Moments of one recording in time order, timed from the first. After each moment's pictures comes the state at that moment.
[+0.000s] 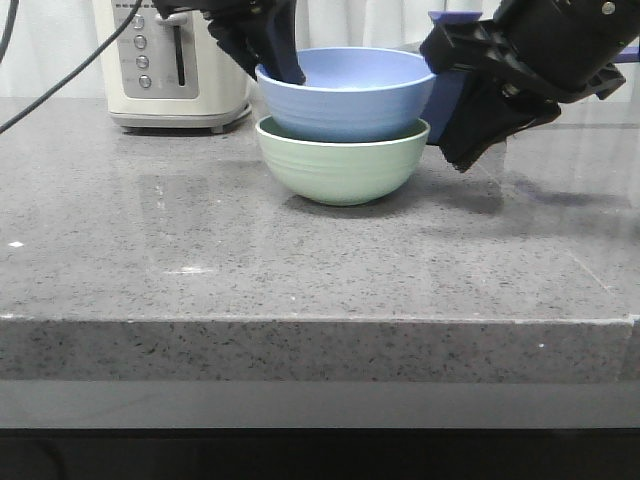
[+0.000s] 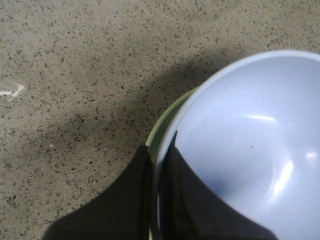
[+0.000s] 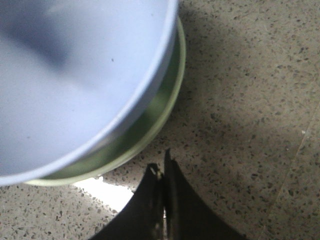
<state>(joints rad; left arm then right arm) -0.55 1.97 -1.94 -0.14 1.07 -0.01 0.30 1.51 -1.05 0.53 0.50 -0.44</state>
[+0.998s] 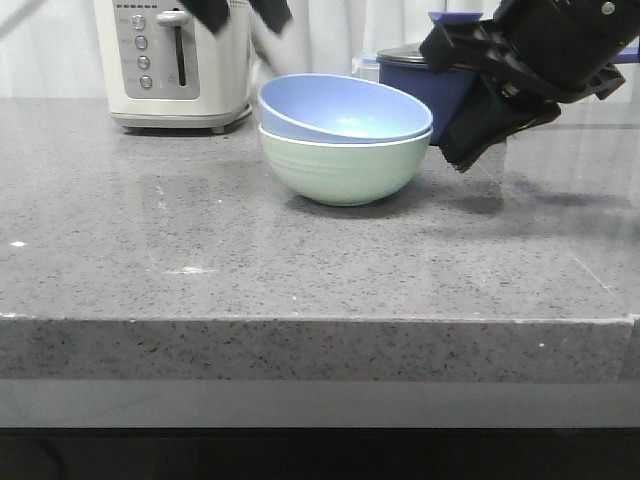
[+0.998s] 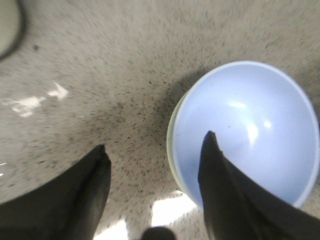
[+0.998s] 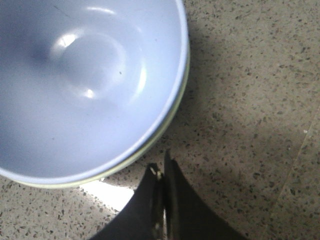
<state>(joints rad) -0.55 1.83 -1.96 -0.04 1.18 -0.02 0.30 1.51 -1.05 0.53 0.50 -0.44</state>
